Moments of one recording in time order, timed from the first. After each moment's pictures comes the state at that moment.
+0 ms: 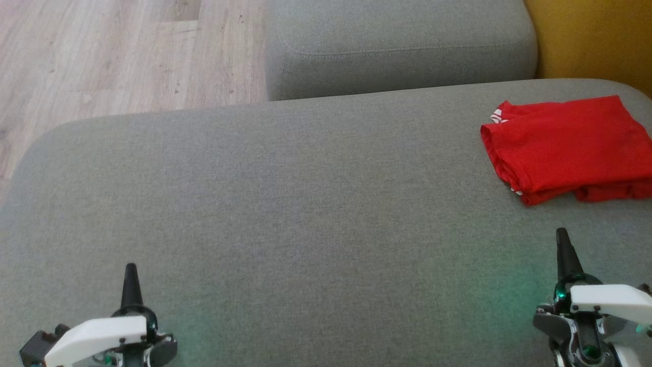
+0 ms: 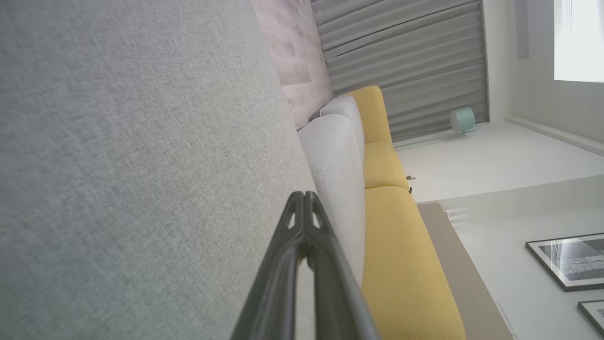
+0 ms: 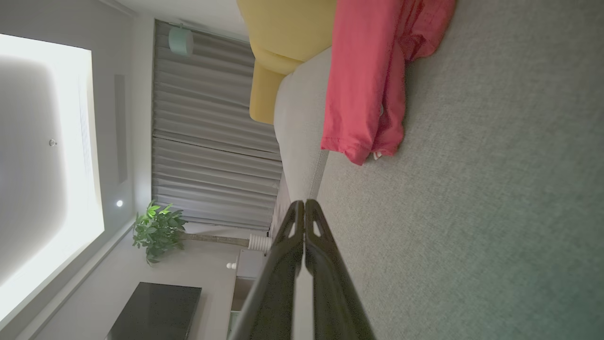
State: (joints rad) left arm -0.01 0.05 0.04 0.29 -1.34 -0.10 0.04; right arm -0.03 -0.04 -0.09 0.32 1.34 0.12 0.05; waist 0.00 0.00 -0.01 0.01
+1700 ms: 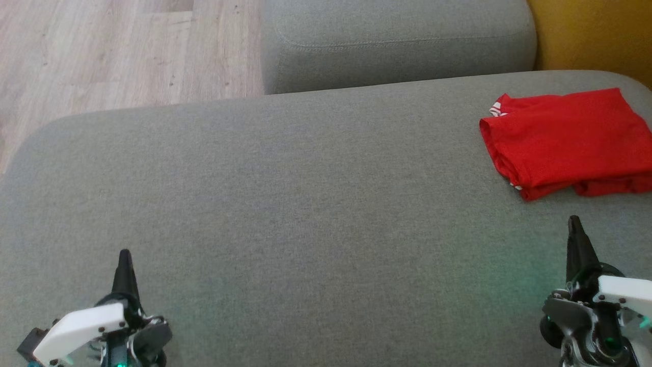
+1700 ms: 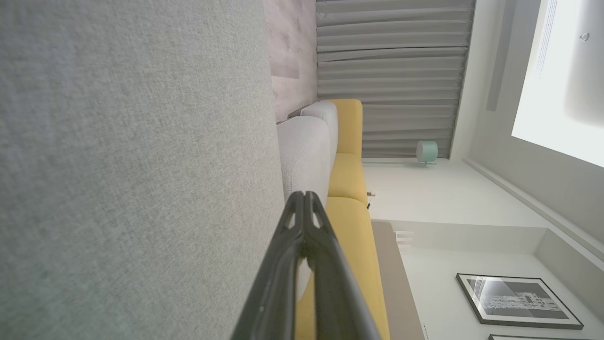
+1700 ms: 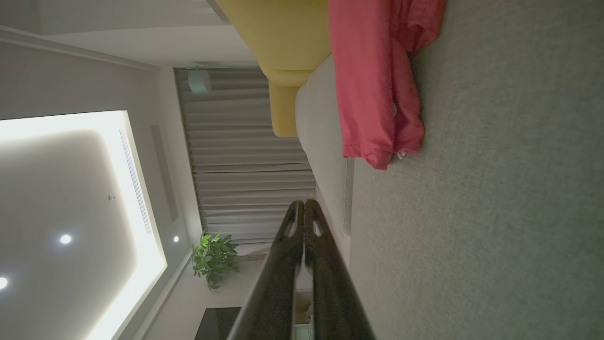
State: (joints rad) left arm -0.06 0.05 0.08 0.28 -1.60 -0.12 0.11; right arm -0.06 -0.04 -0.13 0.28 1.60 0.12 0.11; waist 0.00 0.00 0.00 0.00
